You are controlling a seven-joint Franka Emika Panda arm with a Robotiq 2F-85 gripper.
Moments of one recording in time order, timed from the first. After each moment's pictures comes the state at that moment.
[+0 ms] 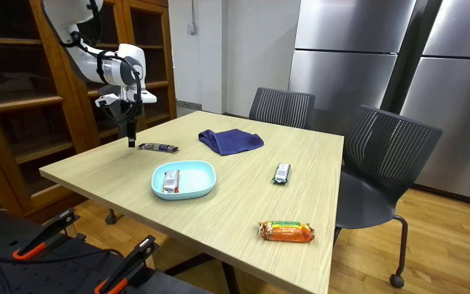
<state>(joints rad) 0.40 0.87 0.01 -1.56 0.12 2.31 1.13</state>
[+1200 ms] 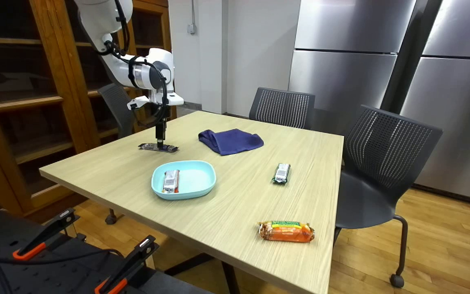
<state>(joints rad) 0.30 0.94 -0.04 -1.44 0.12 2.31 1.15</state>
